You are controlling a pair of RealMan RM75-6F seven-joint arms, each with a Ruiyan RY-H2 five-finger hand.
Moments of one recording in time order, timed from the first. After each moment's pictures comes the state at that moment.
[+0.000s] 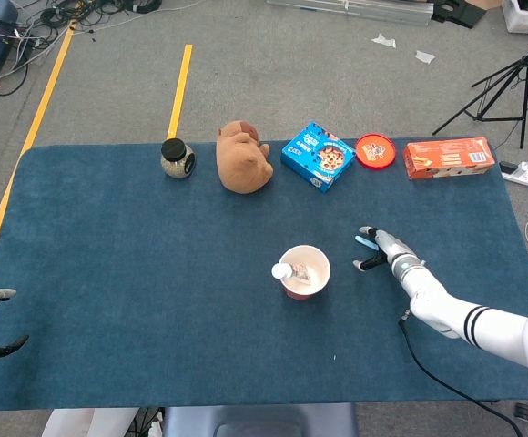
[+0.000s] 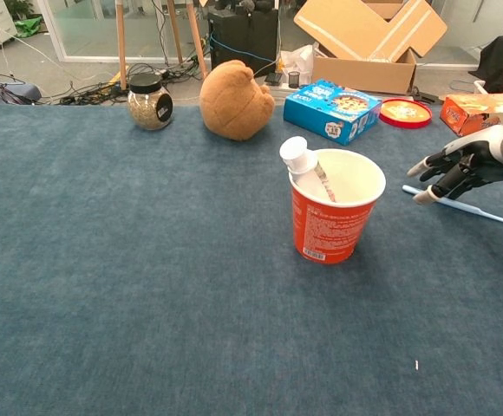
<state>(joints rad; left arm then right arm) -0.06 -1.02 -0.06 -1.64 1.42 1.46 -0.06 1.07 -1.31 -0.05 -1.33 -0.04 0.41 -0.09</state>
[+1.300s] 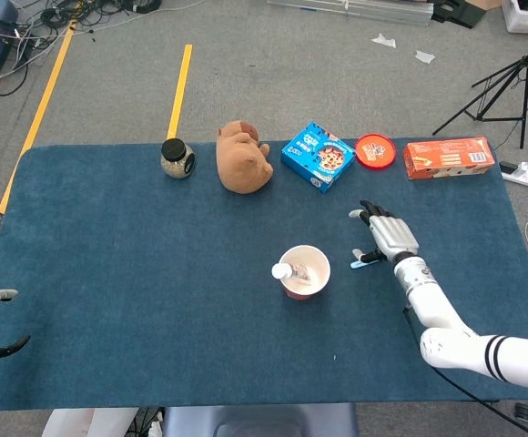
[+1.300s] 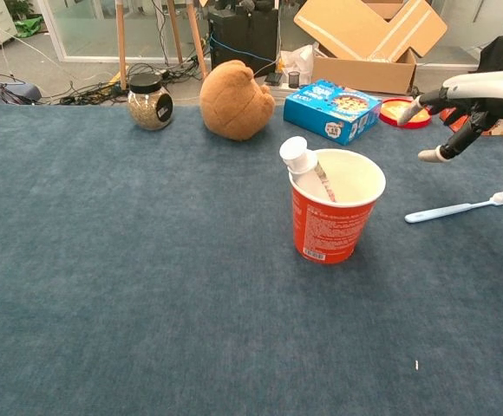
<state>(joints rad) -0.06 -1.03 -0.06 -1.64 1.42 1.46 -0.05 0.94 -1.23 -0.03 -1.60 -0.61 0.94 -0.15</state>
